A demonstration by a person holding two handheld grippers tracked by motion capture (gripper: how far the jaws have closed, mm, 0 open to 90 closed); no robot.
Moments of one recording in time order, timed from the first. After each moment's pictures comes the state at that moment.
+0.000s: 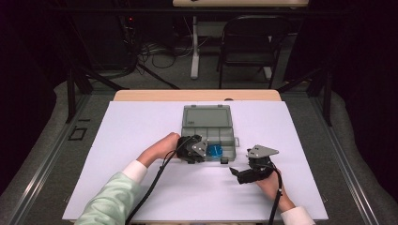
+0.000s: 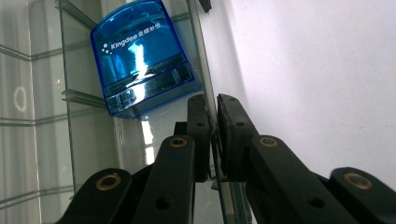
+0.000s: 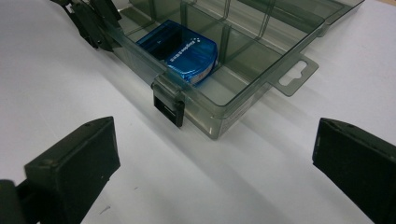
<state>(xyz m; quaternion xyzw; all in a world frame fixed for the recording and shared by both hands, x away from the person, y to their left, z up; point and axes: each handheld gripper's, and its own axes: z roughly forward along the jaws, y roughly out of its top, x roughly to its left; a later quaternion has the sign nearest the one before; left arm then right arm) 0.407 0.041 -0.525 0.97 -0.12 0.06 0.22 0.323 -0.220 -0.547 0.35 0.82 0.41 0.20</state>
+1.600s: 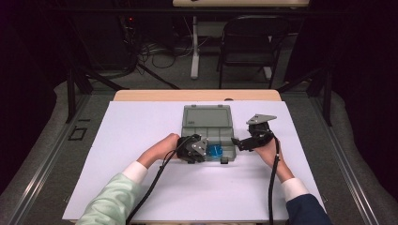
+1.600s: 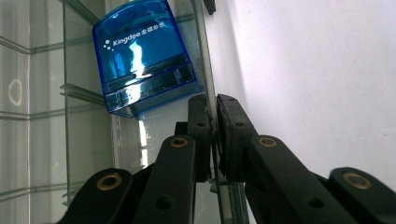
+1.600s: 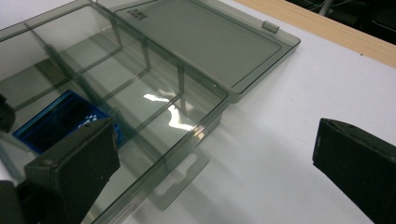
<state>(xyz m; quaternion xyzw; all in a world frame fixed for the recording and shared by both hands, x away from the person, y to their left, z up) 0.409 0.042 -0.527 0.97 -0.10 0.05 0.23 0.419 -0.229 -0.517 0.38 0.81 0.40 0.20</state>
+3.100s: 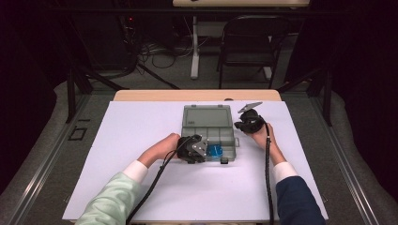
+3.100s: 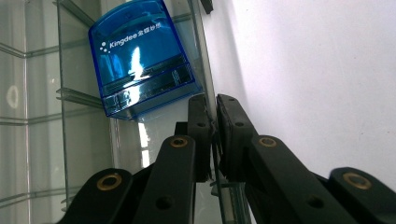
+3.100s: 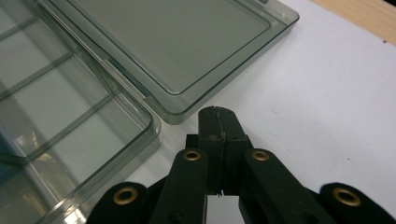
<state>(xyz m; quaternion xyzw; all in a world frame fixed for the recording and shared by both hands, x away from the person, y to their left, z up) 0.409 0.041 -0.528 0.97 -0.11 0.05 0.23 0.491 -0.222 -0.542 0.38 0.85 0.33 0.17</state>
